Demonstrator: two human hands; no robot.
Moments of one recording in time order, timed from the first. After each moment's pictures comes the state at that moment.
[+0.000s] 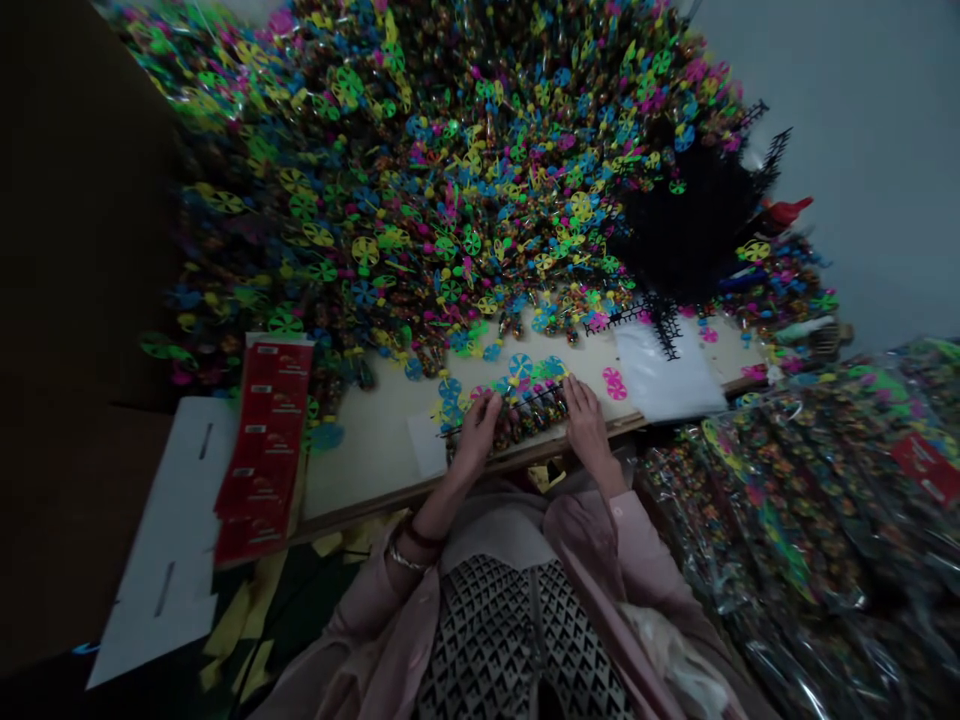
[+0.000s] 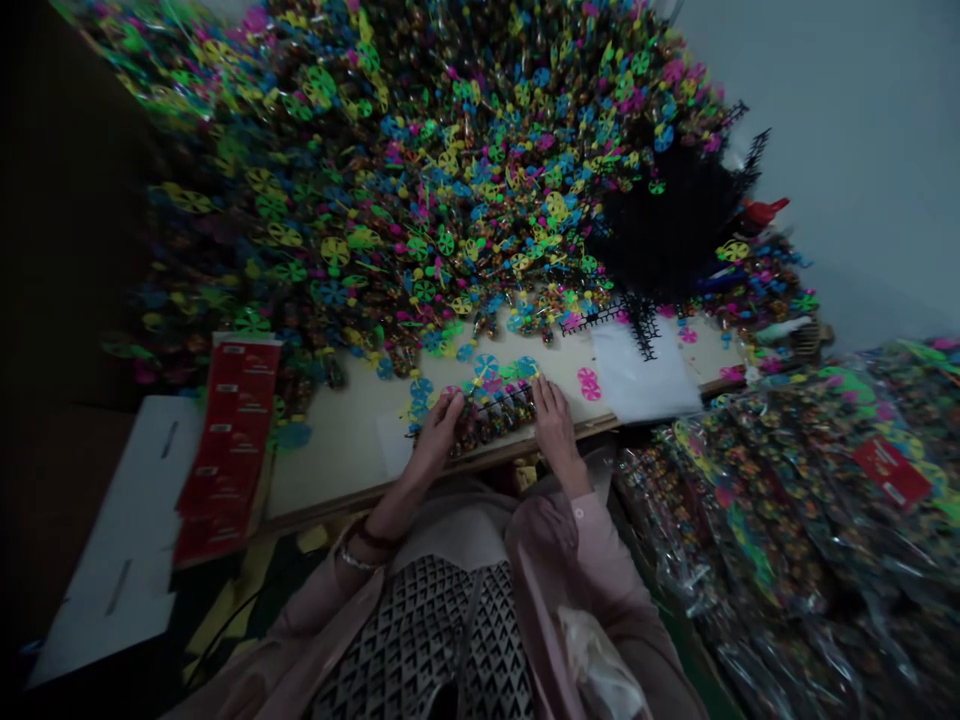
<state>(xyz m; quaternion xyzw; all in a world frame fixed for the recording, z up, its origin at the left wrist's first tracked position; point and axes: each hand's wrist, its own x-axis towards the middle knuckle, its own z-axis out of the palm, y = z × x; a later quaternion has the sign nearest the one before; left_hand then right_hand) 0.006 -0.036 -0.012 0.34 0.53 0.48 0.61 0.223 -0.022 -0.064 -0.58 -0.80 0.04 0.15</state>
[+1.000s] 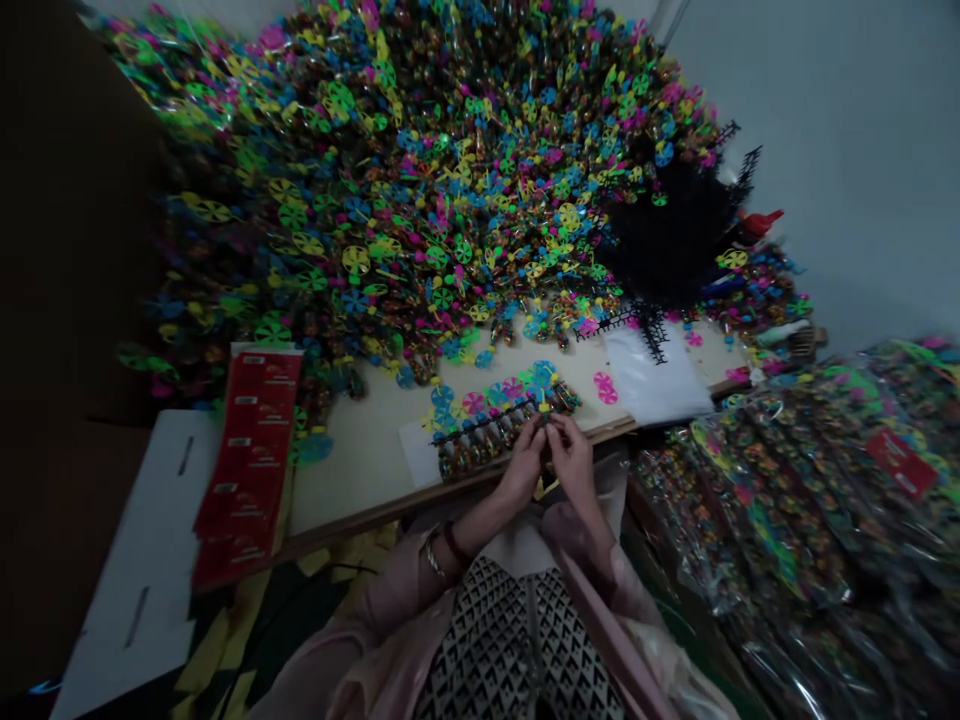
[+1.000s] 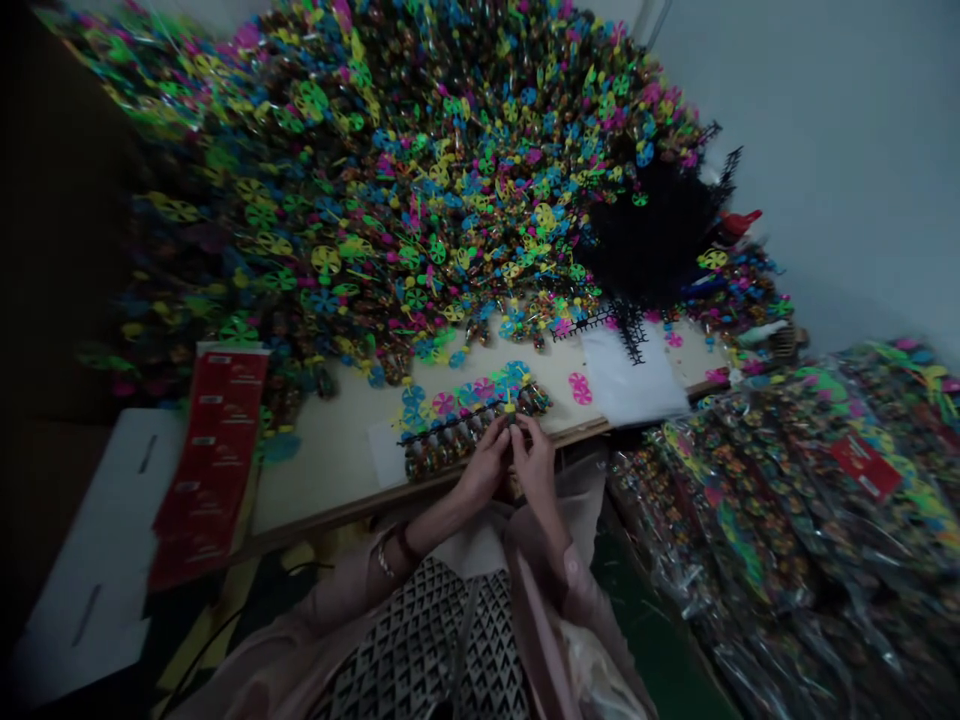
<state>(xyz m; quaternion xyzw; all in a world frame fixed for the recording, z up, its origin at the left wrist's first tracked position) 0.085 -0.062 -0.027 0.19 0.44 0.50 0.72 0.175 -0.068 -0.024 -0.64 -0.59 0.30 0.40</state>
